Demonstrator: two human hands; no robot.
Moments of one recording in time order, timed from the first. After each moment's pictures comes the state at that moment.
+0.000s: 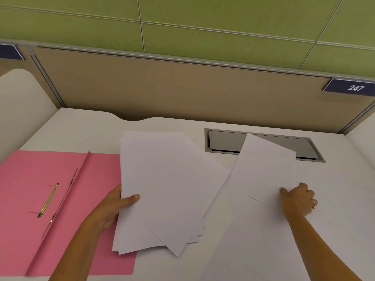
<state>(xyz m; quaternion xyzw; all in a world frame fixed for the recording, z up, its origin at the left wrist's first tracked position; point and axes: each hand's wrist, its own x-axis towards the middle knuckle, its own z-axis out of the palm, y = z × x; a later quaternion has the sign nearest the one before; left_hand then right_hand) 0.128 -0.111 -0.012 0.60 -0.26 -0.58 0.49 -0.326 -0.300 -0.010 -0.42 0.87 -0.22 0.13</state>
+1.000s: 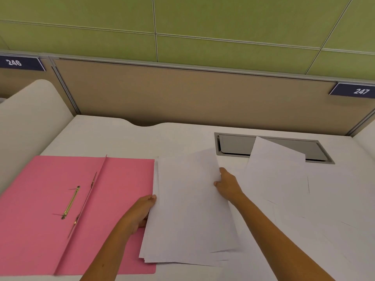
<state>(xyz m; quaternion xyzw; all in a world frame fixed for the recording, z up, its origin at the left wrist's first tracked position) 0.107 -0.113 -0.009 0.69 -0.21 -0.59 0.36 -0.126 -0.257 0.020 -0.69 0.61 -0.12 0.37</state>
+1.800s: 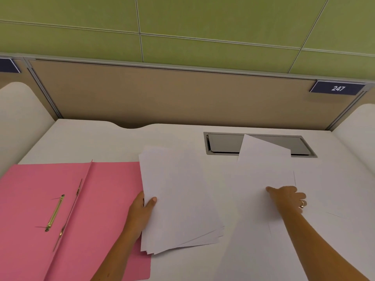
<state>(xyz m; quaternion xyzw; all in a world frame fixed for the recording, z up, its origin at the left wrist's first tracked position) 0.087 -0.120 -0.028 0.70 -0.31 -0.43 0.48 -0.285 -0.281 0.004 -0.34 0.91 -0.12 0.21</state>
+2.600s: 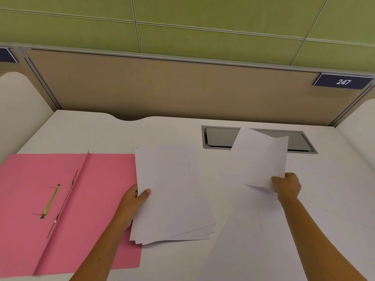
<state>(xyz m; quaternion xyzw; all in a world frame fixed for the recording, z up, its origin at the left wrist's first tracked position) 0.090 -0.122 -0.030 0.68 -0.28 -0.47 0.49 -0.309 -0.296 0.011 -0.38 0.82 -0.33 0.26</state>
